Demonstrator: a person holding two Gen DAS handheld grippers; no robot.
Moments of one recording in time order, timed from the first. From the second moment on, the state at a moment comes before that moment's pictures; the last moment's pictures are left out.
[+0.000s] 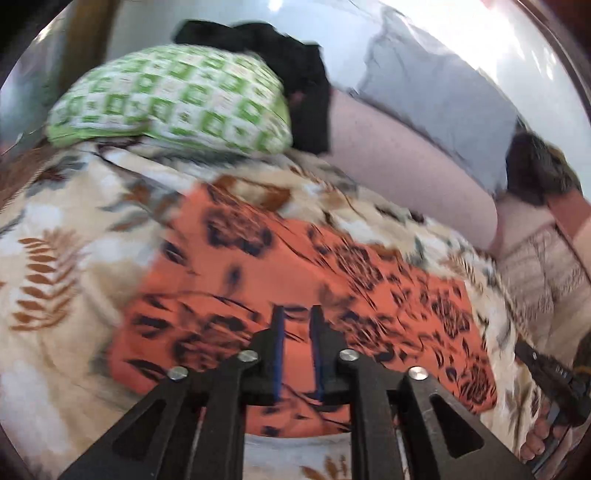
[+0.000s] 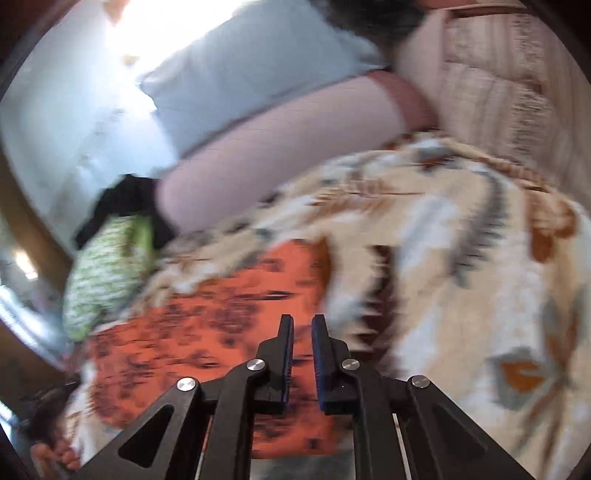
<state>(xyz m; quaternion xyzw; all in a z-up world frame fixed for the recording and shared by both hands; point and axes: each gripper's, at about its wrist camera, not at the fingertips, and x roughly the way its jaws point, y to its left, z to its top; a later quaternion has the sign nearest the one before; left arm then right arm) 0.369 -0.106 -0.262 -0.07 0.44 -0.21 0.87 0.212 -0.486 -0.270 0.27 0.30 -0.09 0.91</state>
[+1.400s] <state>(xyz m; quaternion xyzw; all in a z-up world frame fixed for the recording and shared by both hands) 0.384 -0.001 -0.300 -0.20 0.54 -0.11 0.81 0.502 -0.215 -0.302 0.22 0.44 0.15 0.86</state>
